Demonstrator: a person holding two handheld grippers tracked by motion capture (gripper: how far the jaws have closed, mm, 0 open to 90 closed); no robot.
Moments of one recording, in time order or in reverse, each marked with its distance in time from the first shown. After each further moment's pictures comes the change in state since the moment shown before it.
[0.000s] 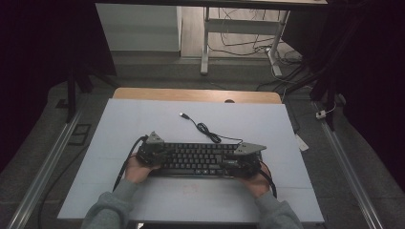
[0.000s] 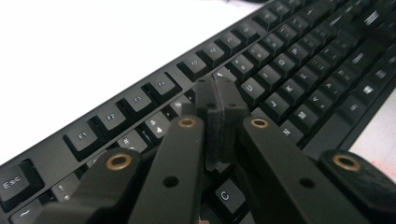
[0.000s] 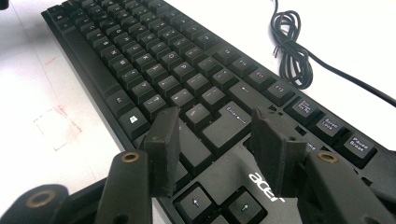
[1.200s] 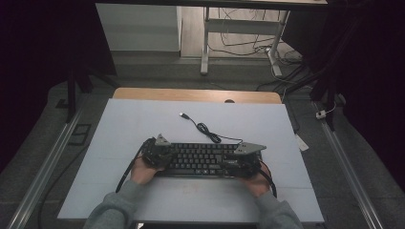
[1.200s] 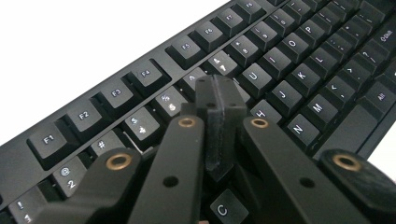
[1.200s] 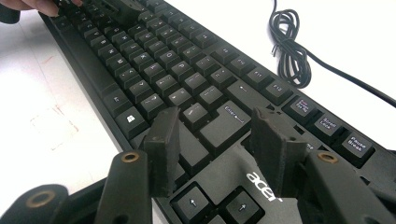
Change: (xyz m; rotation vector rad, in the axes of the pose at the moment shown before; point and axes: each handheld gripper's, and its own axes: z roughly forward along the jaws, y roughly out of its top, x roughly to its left) left arm -0.006 -0.001 0.018 0.057 0.015 0.023; right arm -0.001 0.000 0.000 0.005 -0.004 -0.003
